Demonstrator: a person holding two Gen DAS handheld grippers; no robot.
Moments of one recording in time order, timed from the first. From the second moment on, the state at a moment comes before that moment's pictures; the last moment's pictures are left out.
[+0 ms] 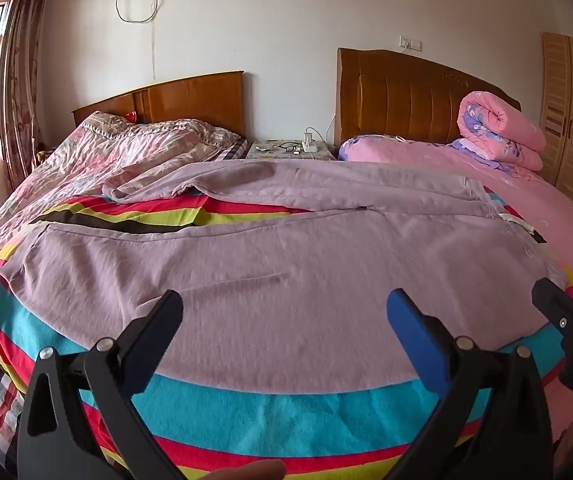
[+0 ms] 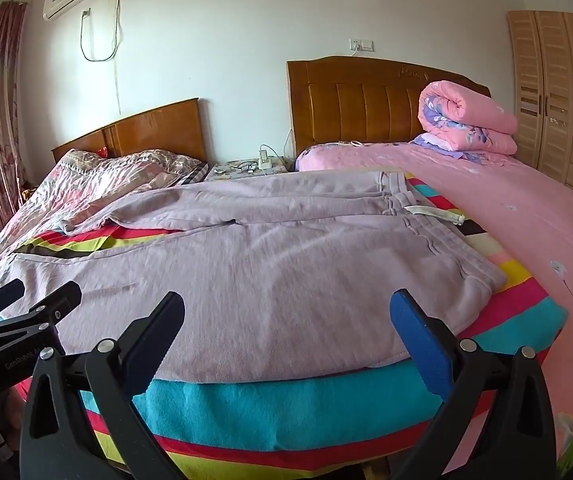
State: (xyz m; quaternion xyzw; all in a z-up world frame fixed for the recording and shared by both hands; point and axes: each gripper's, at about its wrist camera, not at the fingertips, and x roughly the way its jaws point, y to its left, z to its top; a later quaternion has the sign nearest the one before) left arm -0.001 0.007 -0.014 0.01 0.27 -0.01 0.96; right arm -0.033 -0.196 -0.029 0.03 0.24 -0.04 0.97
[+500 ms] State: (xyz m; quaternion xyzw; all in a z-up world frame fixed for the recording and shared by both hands) left arm 0.000 0.006 -0.013 0.01 0.28 -0.01 0.96; right arm -0.033 -0.196 -0.034 0.03 0.24 -0.04 0.97
